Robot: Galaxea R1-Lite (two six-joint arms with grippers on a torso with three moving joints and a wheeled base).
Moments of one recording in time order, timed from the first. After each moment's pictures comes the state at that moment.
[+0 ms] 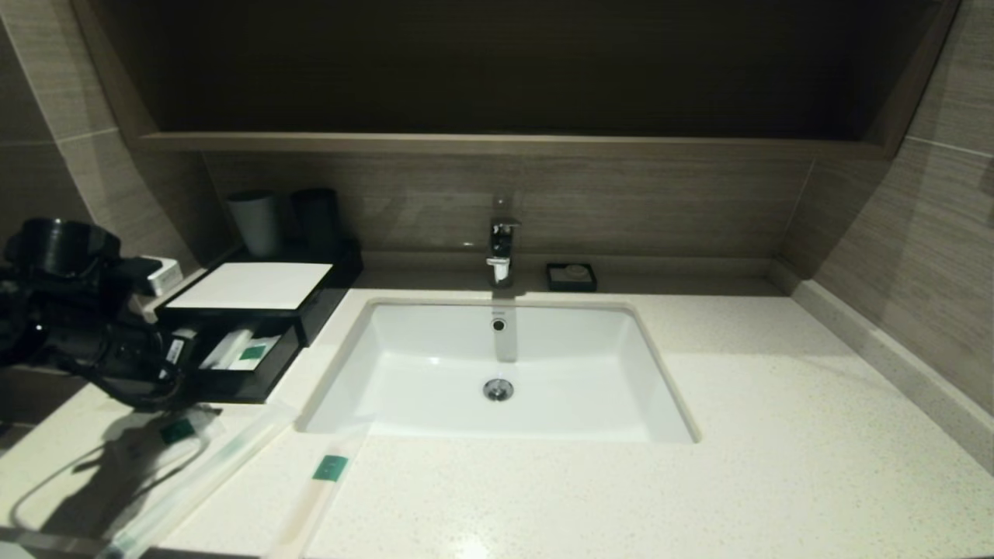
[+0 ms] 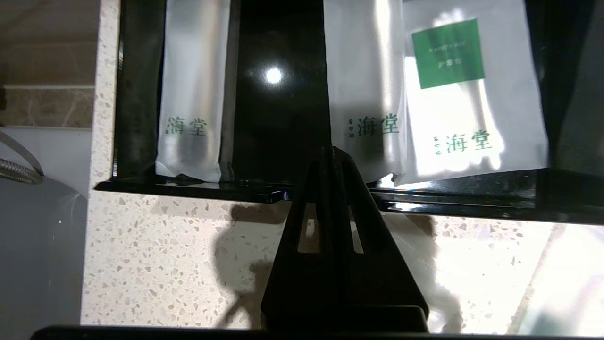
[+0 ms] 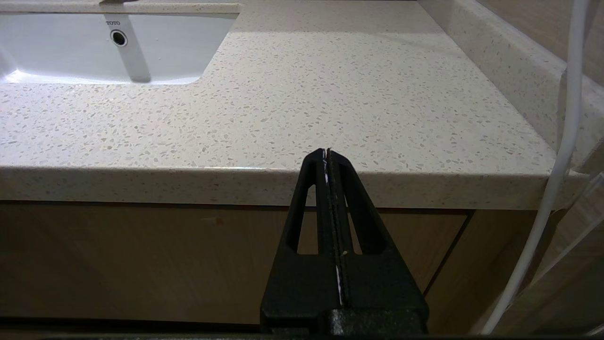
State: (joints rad) left arm 0.23 1.74 -1.08 0.13 -0.05 0.30; right arm 0.00 0.00 0.00 0.00 0.00 0.00
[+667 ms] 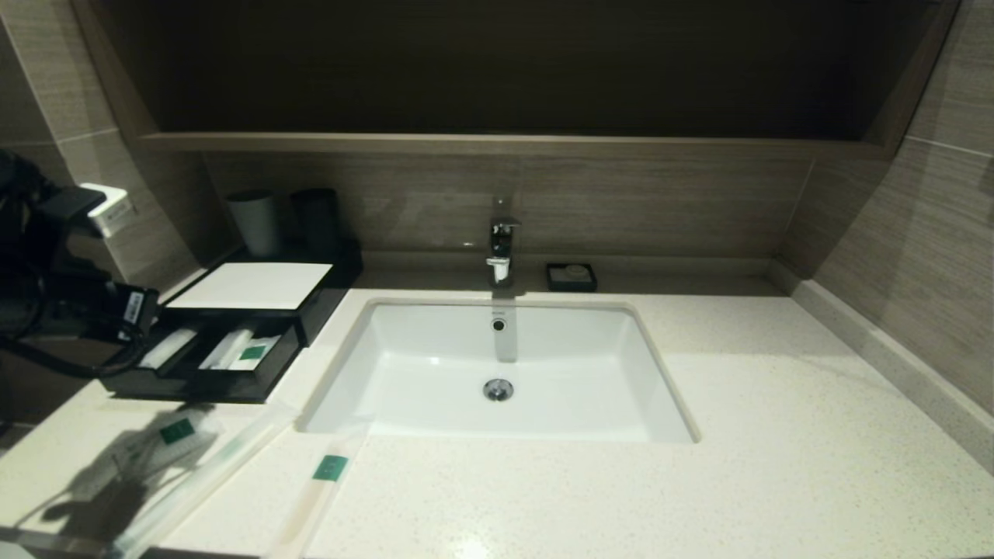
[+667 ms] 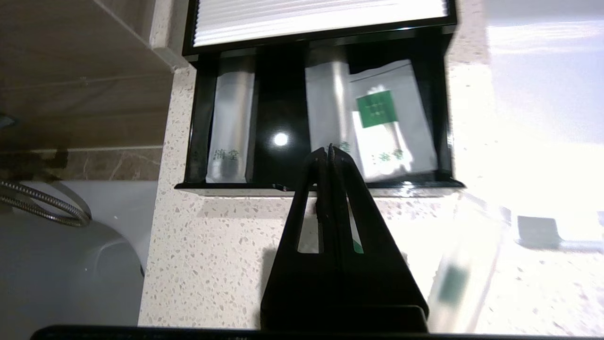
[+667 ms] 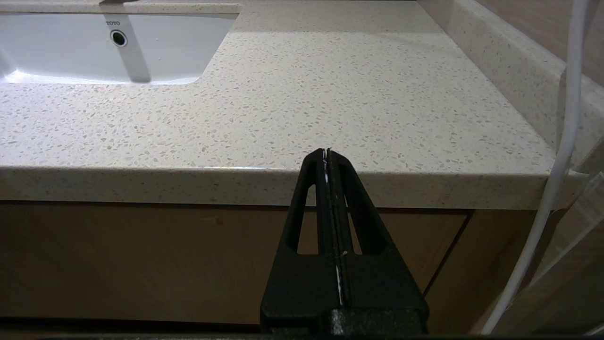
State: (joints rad) left arm 0.18 1.50 -1.11 0.20 -0.06 0.30; right arm 0.00 0.00 0.00 0.00 0.00 0.00
